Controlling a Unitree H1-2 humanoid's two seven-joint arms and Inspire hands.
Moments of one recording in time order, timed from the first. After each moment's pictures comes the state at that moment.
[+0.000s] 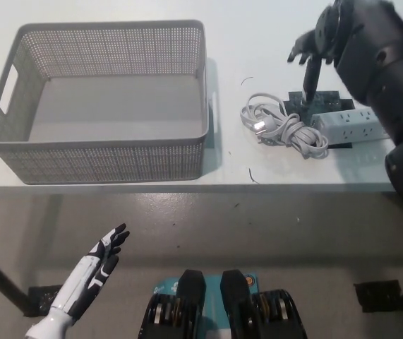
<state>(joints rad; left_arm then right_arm) -0.05 0.27 -0.10 0.17 0.09 -0.33 -0.14 -1.49 -0.17 0.69 1.44 -0.55 0.23 0.66</state>
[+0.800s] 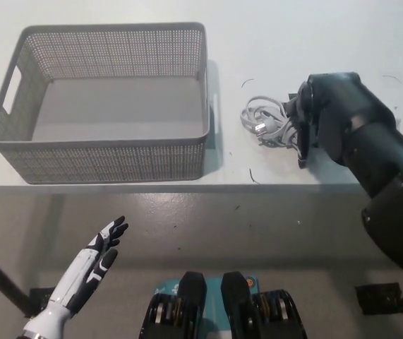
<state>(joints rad) -0.06 0.28 -0.10 0.15 0.09 -0.33 -0.14 -1.33 -0.11 0.78 1.44 -0.63 0.24 0.60</state>
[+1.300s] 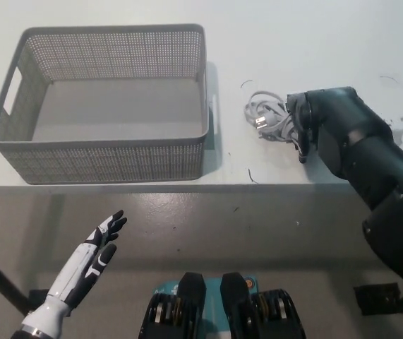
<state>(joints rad) -0.07 0.28 -0.10 0.15 0.09 -0.32 -0.14 -1.29 -0.11 0.77 1.42 -0.65 0.22 0.36</state>
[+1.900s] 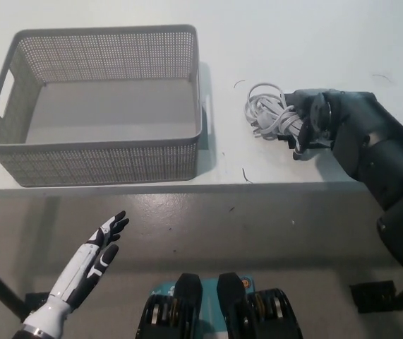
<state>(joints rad) -0.08 0.28 -0.10 0.15 0.09 -0.32 -0.14 -1.27 -0.15 0.68 1.42 -0.62 0.13 0.29</state>
